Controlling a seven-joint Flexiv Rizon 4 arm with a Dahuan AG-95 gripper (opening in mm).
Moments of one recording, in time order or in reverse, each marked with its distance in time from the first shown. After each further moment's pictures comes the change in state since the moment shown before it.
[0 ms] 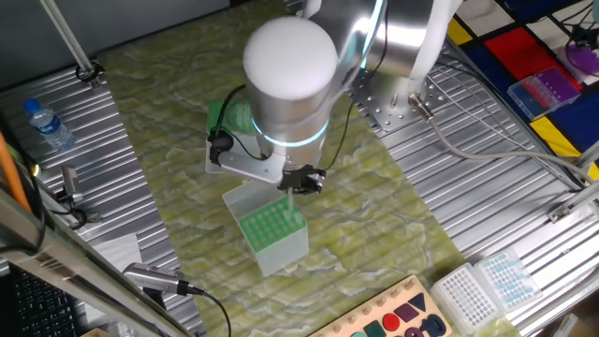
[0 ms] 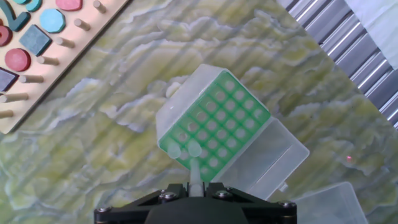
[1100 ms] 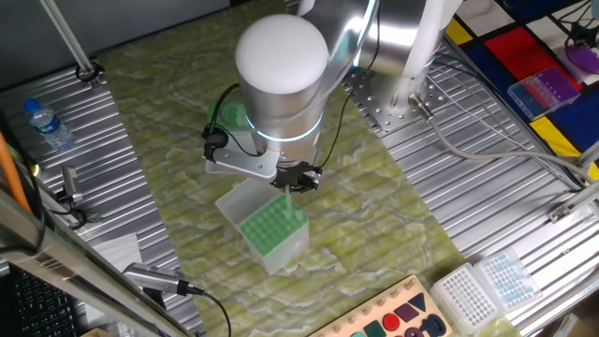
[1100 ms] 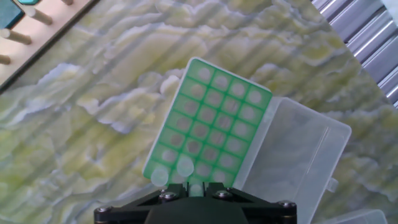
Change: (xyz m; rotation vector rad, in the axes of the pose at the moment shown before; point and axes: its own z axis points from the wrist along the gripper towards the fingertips) arm 0.008 -0.012 0.002 -0.021 -0.022 -0.015
